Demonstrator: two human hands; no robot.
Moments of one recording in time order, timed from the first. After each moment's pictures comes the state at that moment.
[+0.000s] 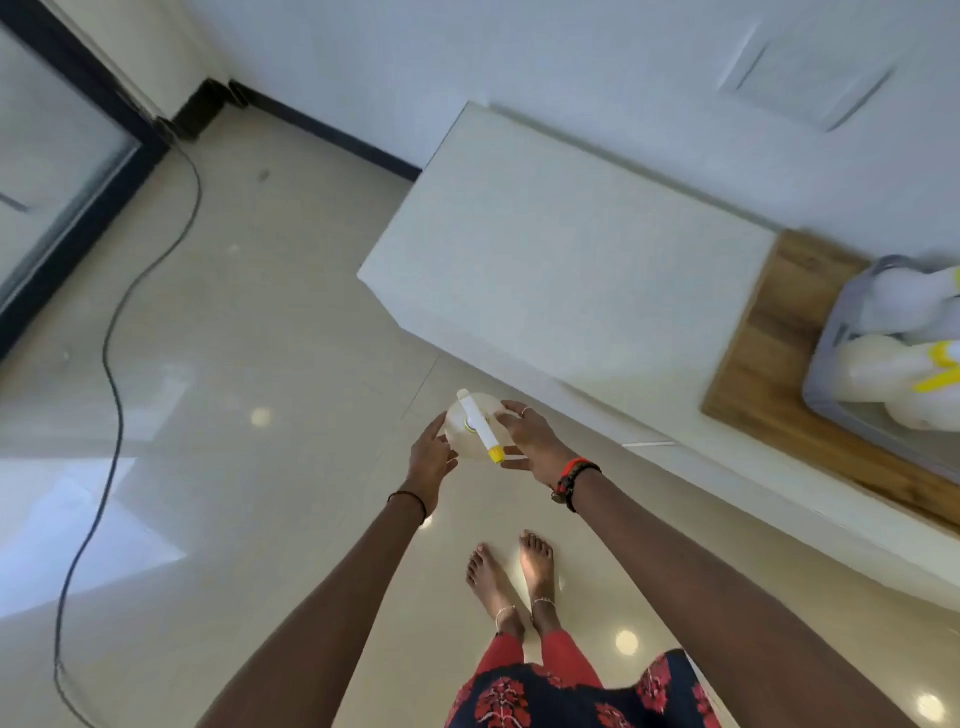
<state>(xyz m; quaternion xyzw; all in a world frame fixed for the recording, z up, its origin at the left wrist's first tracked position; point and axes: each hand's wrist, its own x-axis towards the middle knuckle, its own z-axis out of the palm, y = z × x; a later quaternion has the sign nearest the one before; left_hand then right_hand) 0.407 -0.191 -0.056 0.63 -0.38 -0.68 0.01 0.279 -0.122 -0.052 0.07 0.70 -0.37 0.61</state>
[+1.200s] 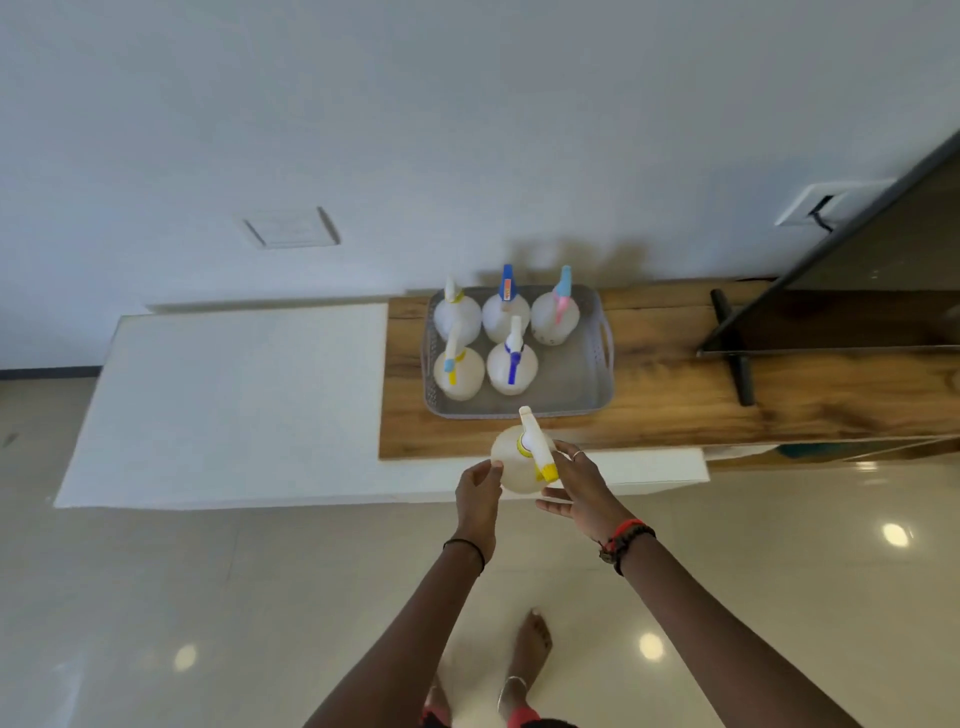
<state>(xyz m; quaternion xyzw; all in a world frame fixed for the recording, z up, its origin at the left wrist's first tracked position) 0.099 0.219 0.046 0.49 -0.49 -0.72 -0.08 0.038 0.333 0.063 0.30 0.63 -0.59 0.40</state>
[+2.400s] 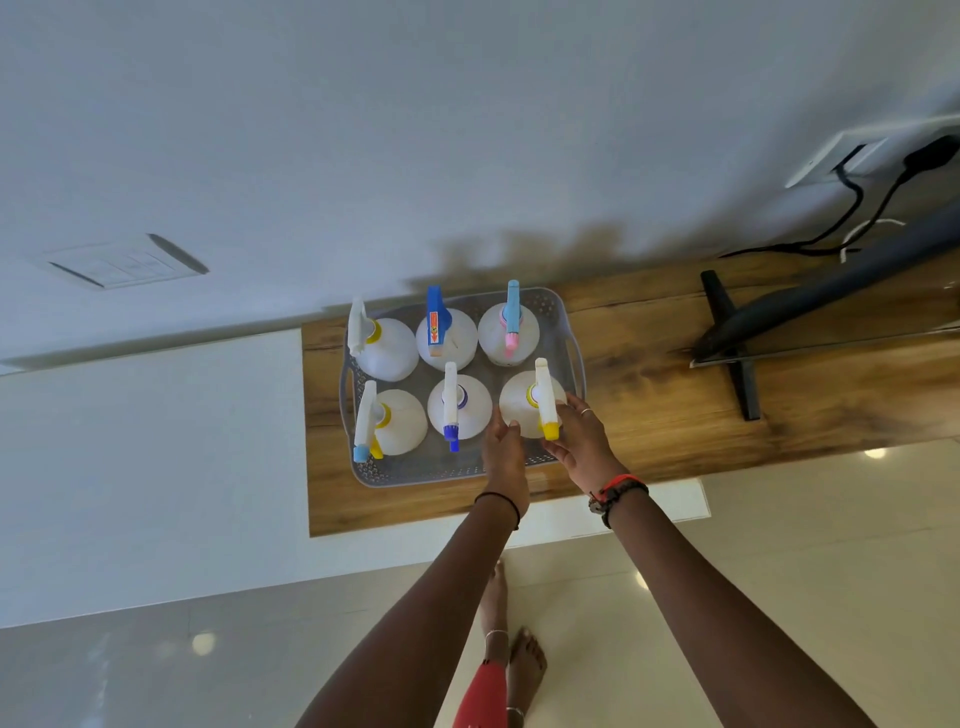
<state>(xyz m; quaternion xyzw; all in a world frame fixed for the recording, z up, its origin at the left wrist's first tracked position) -0.096 0.269 -0.047 0.49 -0.47 -0.73 -0.10 -0.136 0.346 -0.031 0.39 0.55 -0.67 0.30</state>
